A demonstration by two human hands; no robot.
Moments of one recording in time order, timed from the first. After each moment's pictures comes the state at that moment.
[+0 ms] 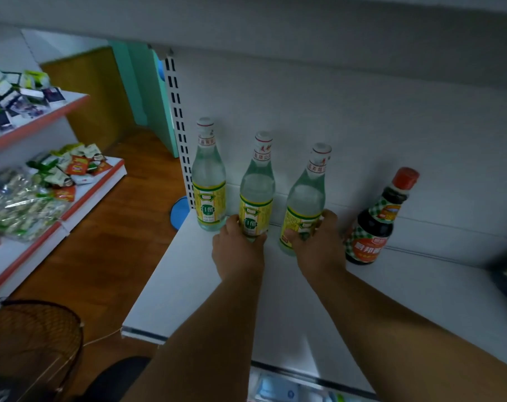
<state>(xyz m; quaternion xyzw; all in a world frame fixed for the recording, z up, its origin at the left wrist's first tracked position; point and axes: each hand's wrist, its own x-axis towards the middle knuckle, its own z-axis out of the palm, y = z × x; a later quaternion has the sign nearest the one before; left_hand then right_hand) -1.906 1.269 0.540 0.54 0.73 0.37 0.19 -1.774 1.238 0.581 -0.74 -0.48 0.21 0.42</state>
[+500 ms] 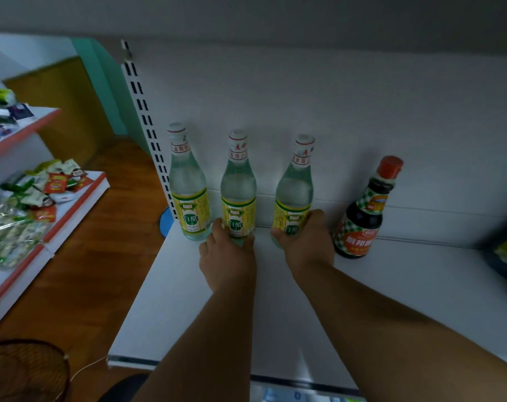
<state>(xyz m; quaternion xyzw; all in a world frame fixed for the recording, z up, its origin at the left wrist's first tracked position) -1.904 1.274 0.534 0.55 0.74 0.35 0.16 -1.778 1.255 0.568 -0.79 -0.44 0.17 0.40</state>
